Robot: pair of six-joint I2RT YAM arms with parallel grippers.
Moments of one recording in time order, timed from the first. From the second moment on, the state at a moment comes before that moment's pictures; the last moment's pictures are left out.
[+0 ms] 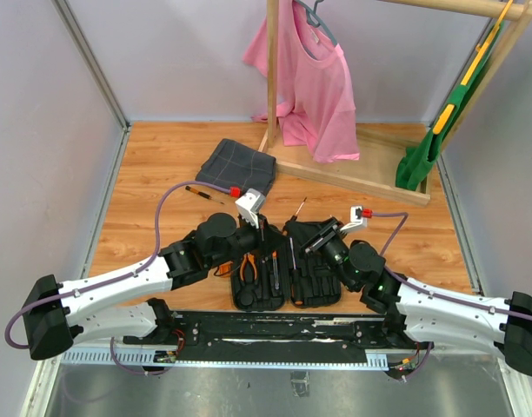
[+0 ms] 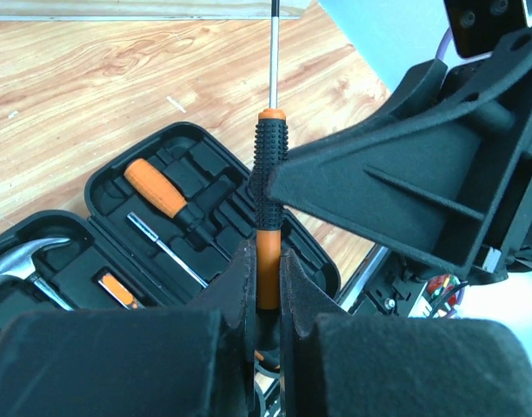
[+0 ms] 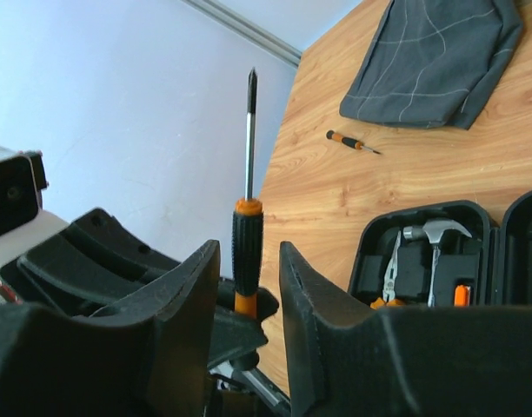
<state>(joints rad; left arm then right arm) -1.03 1.03 0.69 0.10 -0.09 -0.51 1.10 0.86 0.36 0.54 0.53 1.01</state>
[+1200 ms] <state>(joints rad) -1.03 1.14 0.73 -0.02 -0.13 -0.55 1.05 0.71 0.44 0.04 0.62 0.67</state>
